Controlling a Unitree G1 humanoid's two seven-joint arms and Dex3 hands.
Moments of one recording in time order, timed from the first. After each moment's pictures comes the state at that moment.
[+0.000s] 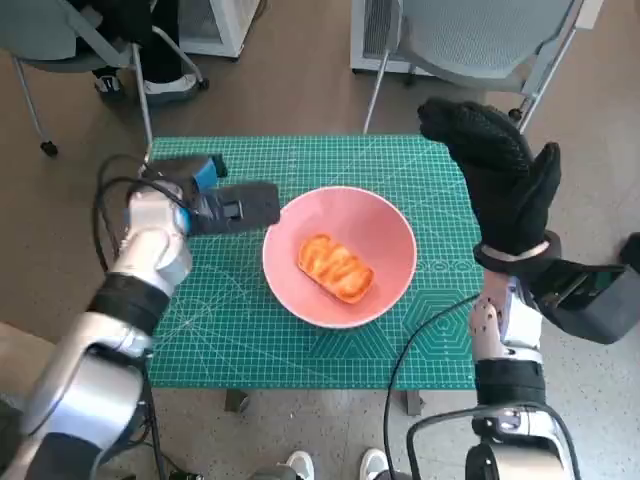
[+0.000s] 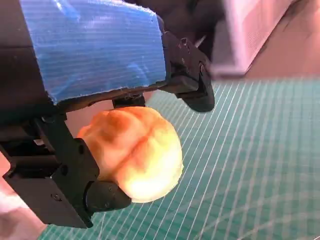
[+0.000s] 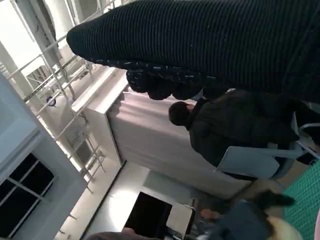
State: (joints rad) left arm -1.03 0.52 -0.54 0.75 0.75 0.43 -0.33; right arm -0.75 -0.10 -0.19 0.61 0.43 -0.67 0.65
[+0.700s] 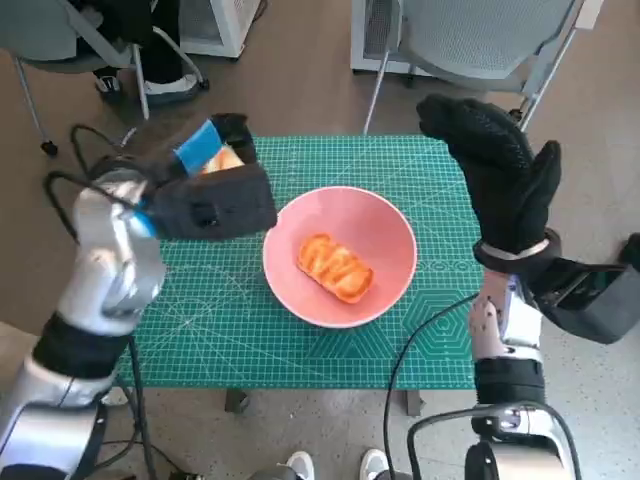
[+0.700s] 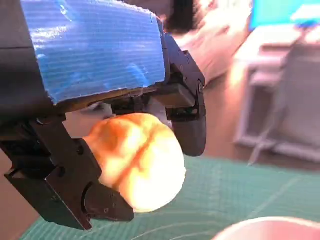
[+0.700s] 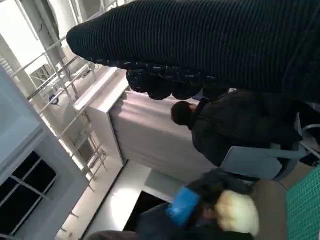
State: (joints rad) left arm -0.85 0.62 -0.31 -0.01 0.72 0.47 -0.49; right arm -0.76 -0.09 -0.19 0.61 0.43 -0.67 0.65
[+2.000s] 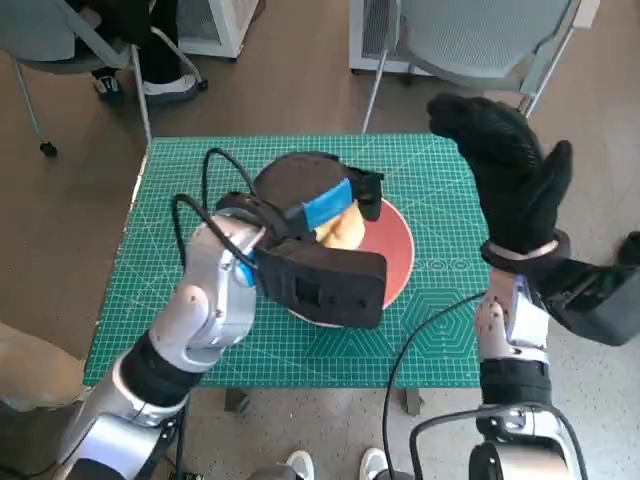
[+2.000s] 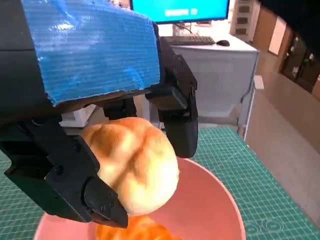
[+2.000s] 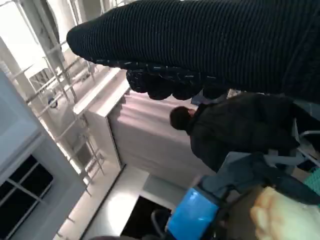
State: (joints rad) left arm -0.86 0.34 -0.48 0.03 0.75 0.34 -0.53; right arm -0.75 -0.11 -0.20 0.59 0.42 -0.67 0.64
